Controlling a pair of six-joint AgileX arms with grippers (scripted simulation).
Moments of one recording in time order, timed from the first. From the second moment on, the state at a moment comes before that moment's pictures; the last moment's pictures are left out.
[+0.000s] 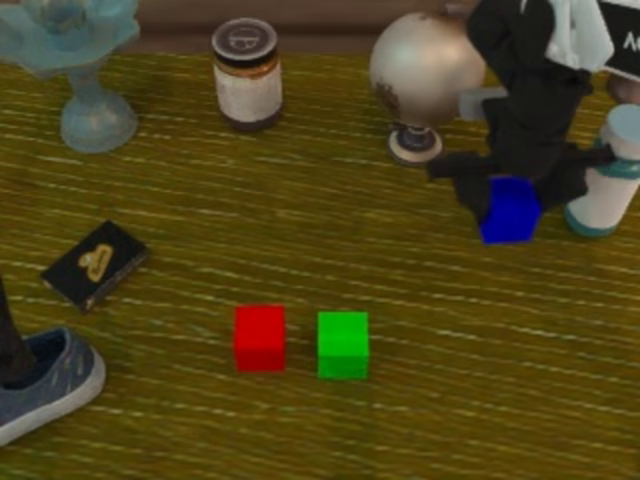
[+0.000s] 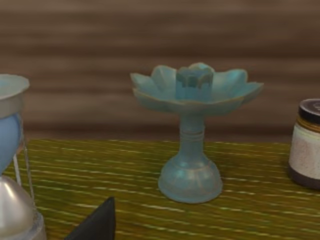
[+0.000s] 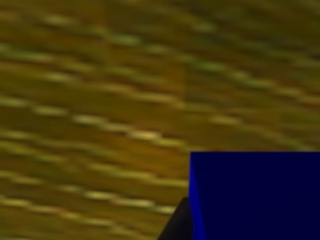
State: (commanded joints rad) left arm 0.02 0.00 0.00 0.00 0.00 0.00; right arm 0.34 2.26 1.82 -1.11 0.01 0.26
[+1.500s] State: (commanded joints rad) left arm 0.02 0.00 0.00 0.00 0.00 0.00; right arm 0.62 2.07 1.32 -0.80 0.02 0.62
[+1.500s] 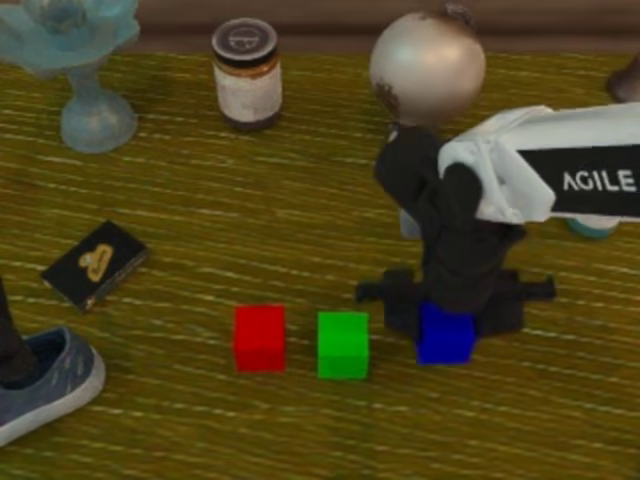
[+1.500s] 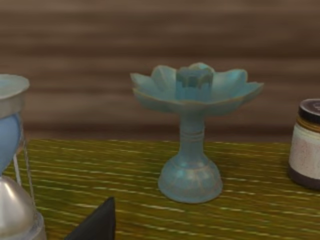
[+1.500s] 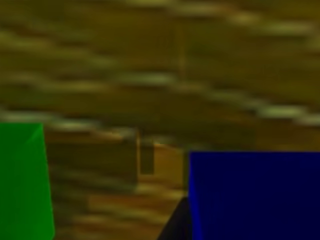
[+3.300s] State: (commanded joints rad) left arm 0.02 0.00 0.00 0.00 0.00 0.00; right arm 0.62 2.04 1.37 -0.87 0.02 0.62
